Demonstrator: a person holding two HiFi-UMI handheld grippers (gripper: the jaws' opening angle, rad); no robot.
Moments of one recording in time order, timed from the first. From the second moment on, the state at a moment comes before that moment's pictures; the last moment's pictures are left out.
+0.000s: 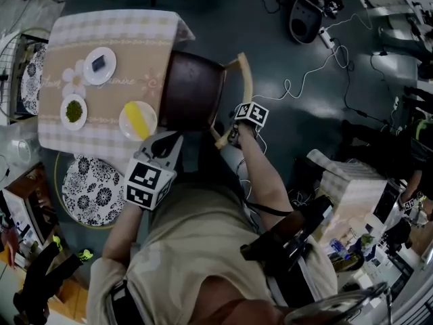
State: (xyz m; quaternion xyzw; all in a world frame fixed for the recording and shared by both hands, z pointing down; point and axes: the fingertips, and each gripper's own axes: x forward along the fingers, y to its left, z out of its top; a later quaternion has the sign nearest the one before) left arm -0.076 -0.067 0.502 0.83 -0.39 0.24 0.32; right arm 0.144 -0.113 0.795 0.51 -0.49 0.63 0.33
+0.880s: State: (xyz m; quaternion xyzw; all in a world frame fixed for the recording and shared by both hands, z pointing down) left arm -0.067 -0.074 0.501 0.84 -0.37 0.25 0.31; right arm 0.163 -0.106 0.797 0.51 -0.48 0.63 0.33
